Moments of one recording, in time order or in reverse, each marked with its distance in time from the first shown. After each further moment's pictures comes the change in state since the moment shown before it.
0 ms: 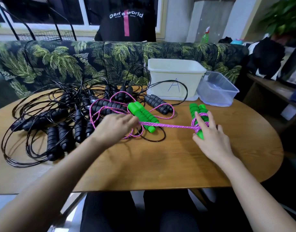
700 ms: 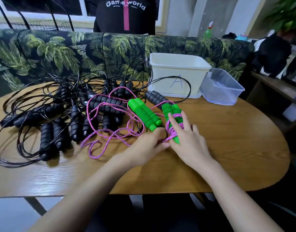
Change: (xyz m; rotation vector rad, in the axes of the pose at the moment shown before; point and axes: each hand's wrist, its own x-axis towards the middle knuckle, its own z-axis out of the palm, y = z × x) left_hand 0.024 0.086 0.035 -0.904 -0.290 -0.343; right_hand -0.009 -0.073 0.004 0.054 -0.107 -0.194
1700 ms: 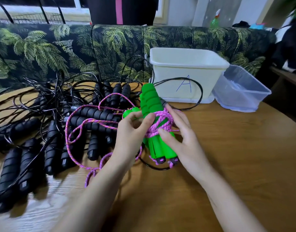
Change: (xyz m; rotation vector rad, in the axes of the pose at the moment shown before) left_hand 0.074 -0.039 -0.036 -0.882 0.663 -0.254; right_hand 0.083 -0.012 0.023 1.096 0.139 -0.169
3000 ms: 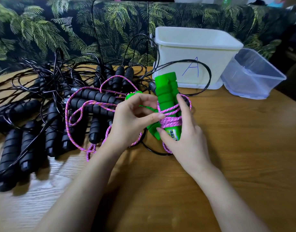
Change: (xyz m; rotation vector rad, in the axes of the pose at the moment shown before) left_hand -0.004 -0.001 -0.019 0.064 -0.223 0.188; right_hand -0.019 0.025 0.013 -0.541 0.171 -0.026
